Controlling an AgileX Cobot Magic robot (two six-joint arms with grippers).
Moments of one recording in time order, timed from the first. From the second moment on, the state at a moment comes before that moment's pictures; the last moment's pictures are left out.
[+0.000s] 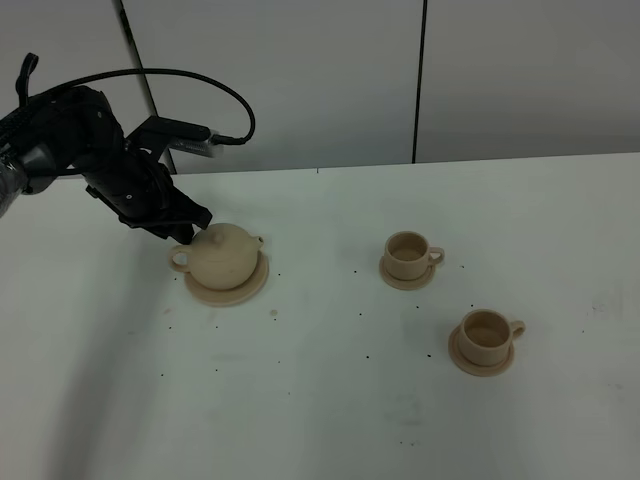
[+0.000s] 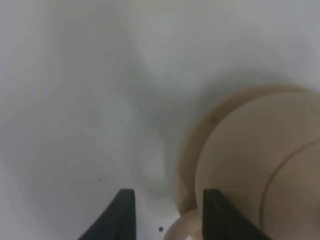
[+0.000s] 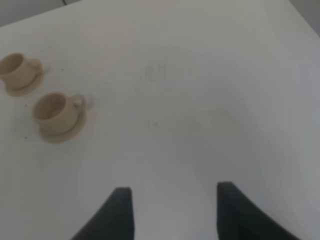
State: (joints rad) left arm -0.09 2.36 -2.00 -0.12 0.93 0.41; right arm -0.04 -0.01 -0.49 0.04 1.07 0.15
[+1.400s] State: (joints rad) left arm -0.08 2.20 -2.00 -0.15 1.16 0.71; right arm -0.04 -0.01 -0.49 0.04 1.07 0.15
